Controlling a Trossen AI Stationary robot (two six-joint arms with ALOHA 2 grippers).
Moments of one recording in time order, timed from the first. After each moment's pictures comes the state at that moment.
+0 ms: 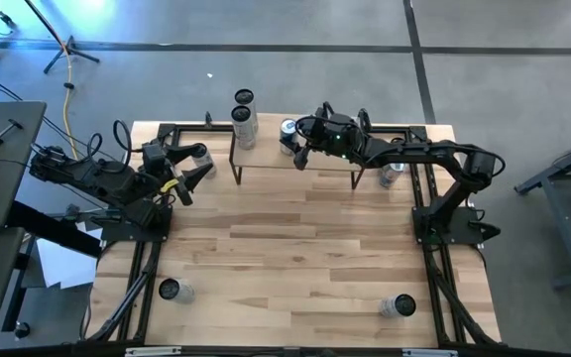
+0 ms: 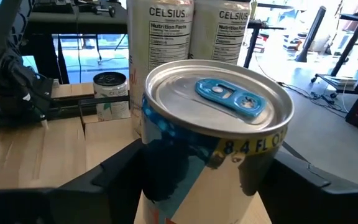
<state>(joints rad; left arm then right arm) -0.38 0.63 0.85 -0.32 -0.98 -0.26 -0.39 1.65 1.07 0.39 0.02 -0.10</state>
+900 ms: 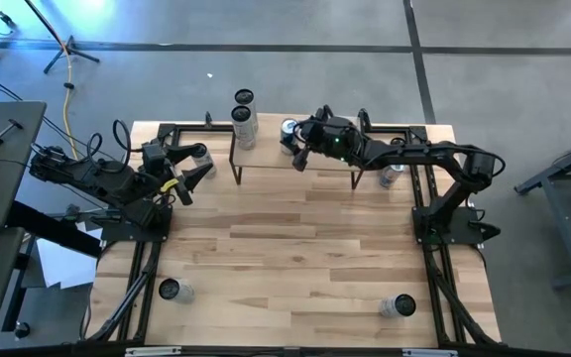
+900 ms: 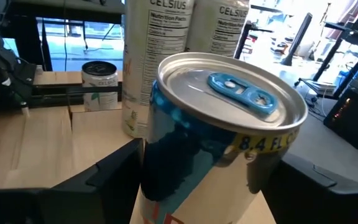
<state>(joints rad) -0.38 0.63 0.85 -0.31 -0.98 -0.26 -0.37 1.65 1.07 0.38 0.10 -0.18</state>
